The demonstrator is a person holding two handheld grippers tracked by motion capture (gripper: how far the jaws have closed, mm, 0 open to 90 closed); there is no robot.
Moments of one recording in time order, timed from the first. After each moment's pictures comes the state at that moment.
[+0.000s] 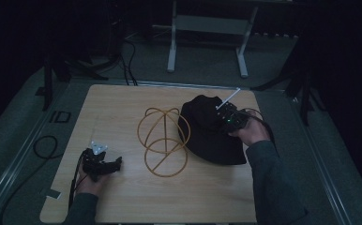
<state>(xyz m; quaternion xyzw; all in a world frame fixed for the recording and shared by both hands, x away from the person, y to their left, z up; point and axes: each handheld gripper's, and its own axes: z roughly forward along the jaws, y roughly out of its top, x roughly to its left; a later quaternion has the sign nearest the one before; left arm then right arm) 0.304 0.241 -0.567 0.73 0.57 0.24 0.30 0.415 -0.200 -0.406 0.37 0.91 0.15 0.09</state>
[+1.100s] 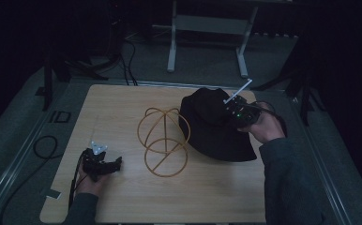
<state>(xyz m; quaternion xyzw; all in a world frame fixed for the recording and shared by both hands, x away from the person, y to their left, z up) 0.304 0.240 -0.567 0.73 0.57 0.24 0.30 0.392 -0.210 -0.352 0.33 0.92 0.17 0.11</state>
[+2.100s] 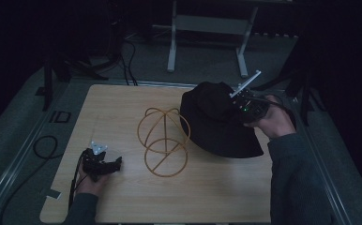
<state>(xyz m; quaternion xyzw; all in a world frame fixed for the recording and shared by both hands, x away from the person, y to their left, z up) 0.304 0.240 -0.567 0.72 0.57 0.24 0.30 0.384 -0.219 -0.319 0.31 0.92 0.19 0.12</state>
